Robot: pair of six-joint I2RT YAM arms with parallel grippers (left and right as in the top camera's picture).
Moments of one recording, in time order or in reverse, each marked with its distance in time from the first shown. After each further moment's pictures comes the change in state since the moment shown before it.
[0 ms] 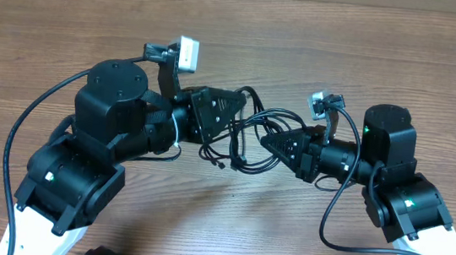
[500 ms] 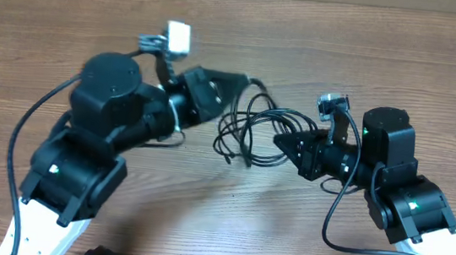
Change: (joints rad) left arm 0.029 0.014 -0.023 0.142 0.003 -0.206; right arm 0.002 -0.008 0.026 -0.154 0.223 -0.022
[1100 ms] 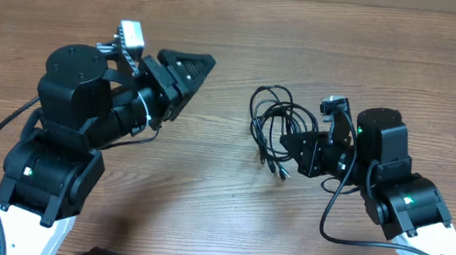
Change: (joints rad) left arm 0.159 -0.021 0.023 -0.172 0.003 -0.109; right arm -0.002 0.019 -0.021 0.006 0.073 0.017
